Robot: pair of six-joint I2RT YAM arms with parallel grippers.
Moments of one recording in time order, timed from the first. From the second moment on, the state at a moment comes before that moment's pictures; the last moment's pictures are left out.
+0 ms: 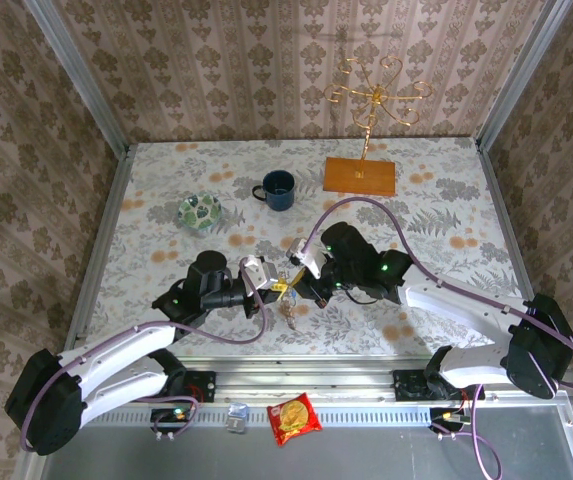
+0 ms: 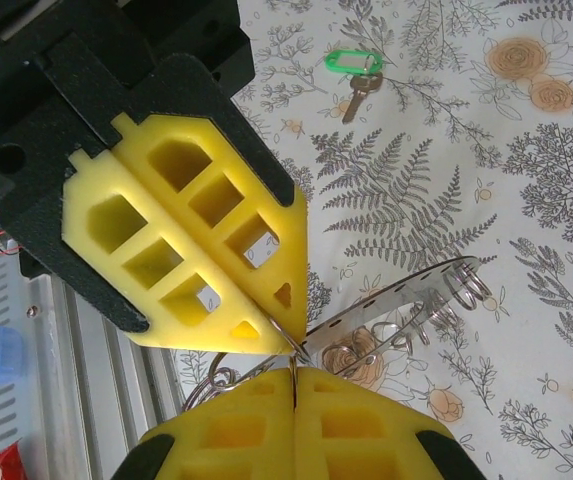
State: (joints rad) left arm -0.77 0.94 0.42 0.13 0.55 0.23; right arm 0.82 1.29 0.92 -0.38 -0.36 -0.05
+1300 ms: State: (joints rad) left arm -0.78 0.93 0.37 0.28 0.52 0.24; right arm 0.73 1.34 0.91 -0.27 -0.45 0.16
